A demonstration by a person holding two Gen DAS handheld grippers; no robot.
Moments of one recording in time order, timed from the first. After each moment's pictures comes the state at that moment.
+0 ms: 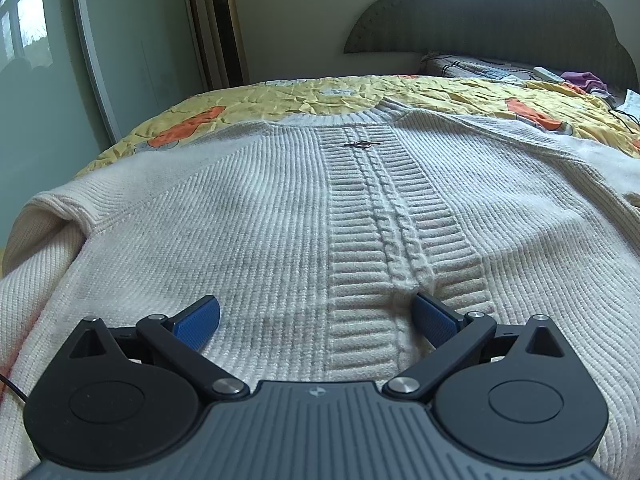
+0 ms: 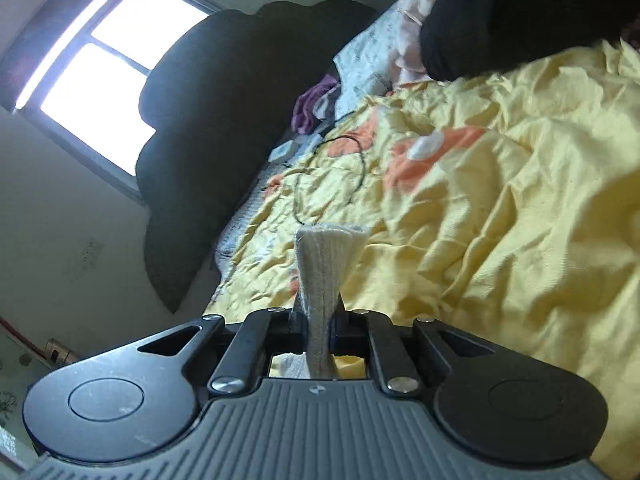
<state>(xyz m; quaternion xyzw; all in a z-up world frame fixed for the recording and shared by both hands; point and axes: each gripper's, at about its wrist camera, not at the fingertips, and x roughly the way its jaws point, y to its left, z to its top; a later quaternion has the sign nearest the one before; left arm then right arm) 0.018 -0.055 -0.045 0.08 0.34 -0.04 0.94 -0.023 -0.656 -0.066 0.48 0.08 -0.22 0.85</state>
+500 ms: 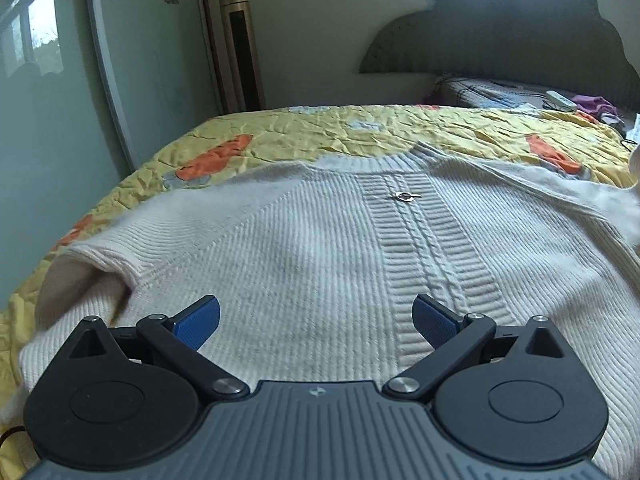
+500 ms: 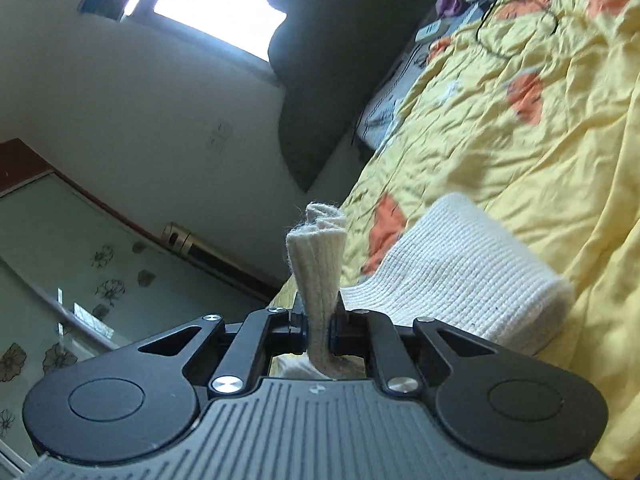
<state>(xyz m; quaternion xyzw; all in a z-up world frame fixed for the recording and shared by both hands) 0.045 -0.015 -0.003 0.07 0.31 -0.03 0.95 0.030 -0.505 -0.039 0.50 0.14 0.02 0.86</state>
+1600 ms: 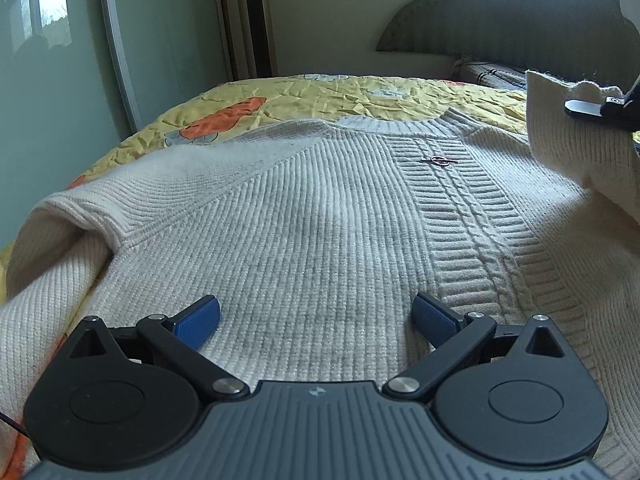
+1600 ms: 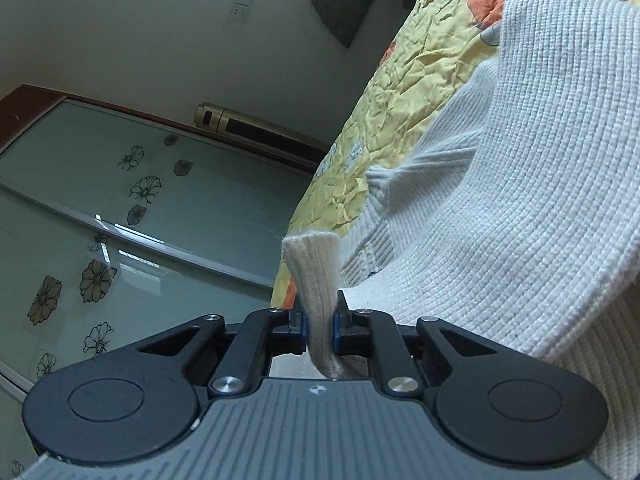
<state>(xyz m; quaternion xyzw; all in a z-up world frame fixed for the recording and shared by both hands) 0.068 -0.002 -0.046 0.05 0.34 -0.02 0.94 0.094 -0.321 -0.051 0.54 0.26 0.15 0.79</state>
